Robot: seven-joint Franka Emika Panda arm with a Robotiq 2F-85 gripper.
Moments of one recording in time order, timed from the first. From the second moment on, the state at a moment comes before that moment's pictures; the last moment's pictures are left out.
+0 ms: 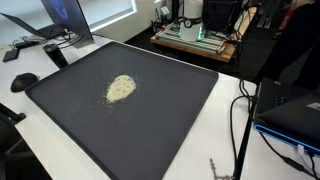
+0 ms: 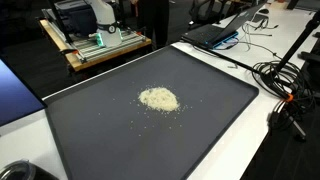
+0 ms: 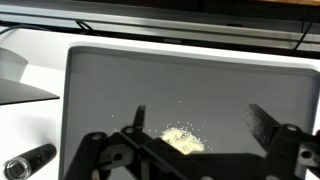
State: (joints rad) arm -0.07 -0.24 -0.11 -1.91 -0.19 1.43 -0.27
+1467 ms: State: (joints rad) arm 0.01 -0.14 0.00 -1.96 -0.19 1.57 -0.17
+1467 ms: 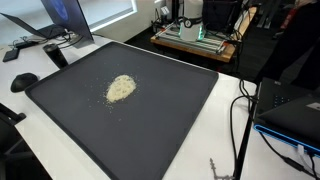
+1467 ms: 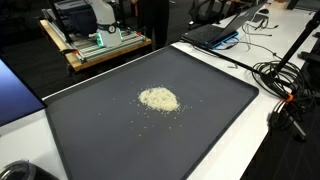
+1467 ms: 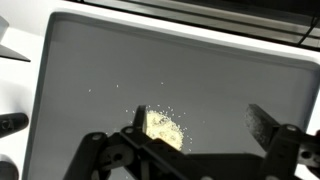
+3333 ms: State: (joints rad) arm 0.08 0.30 0.04 -1.90 -0.43 1.97 0.35
